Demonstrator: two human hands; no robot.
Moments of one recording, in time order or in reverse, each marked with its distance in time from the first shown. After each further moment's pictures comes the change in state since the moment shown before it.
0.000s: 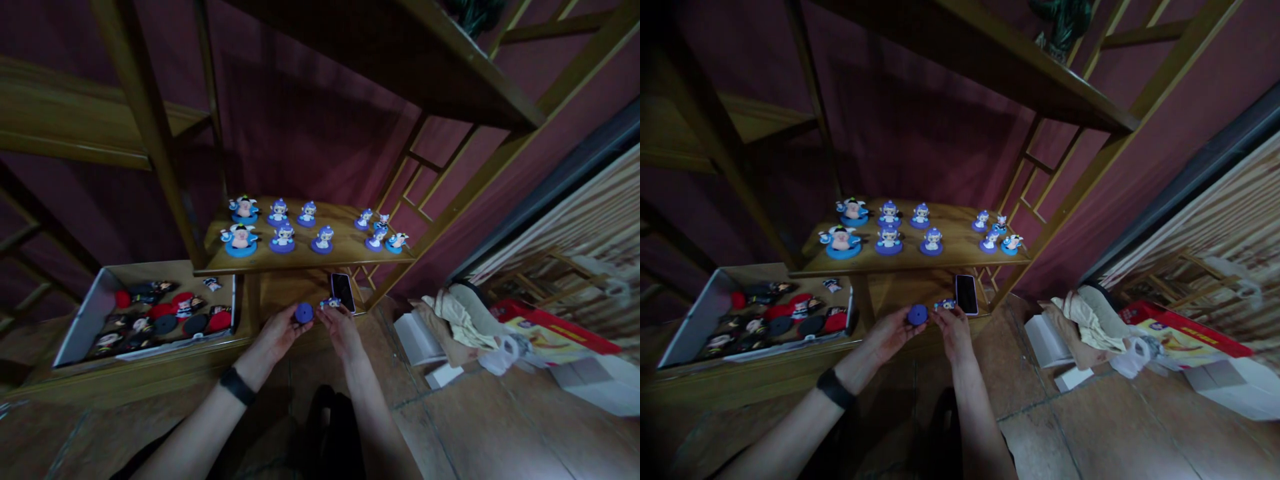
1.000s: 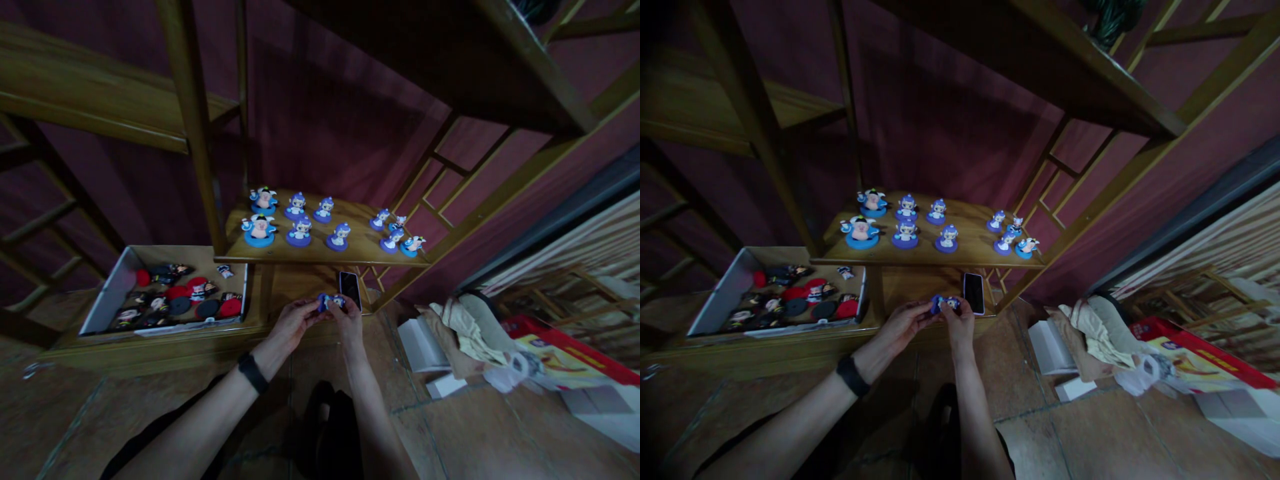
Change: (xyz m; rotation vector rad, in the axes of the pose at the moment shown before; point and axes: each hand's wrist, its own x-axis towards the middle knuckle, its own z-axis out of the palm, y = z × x) left_hand -0.006 -0.006 0.006 -0.034 -0.182 0.161; right_hand 0.005 0.005 0.002 -0.464 0.042 -0.190
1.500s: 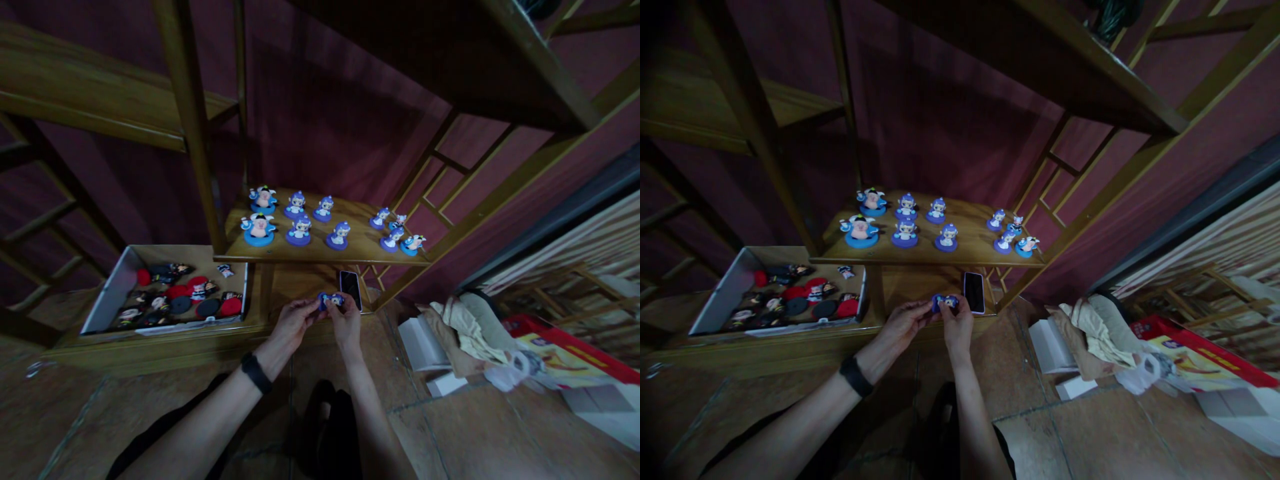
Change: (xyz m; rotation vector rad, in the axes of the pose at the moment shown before) left_hand 0.001 -0.005 -0.001 -0.002 0.051 0.038; right_hand -0.001 0.006 -0.001 -0.251 0.043 -0.194
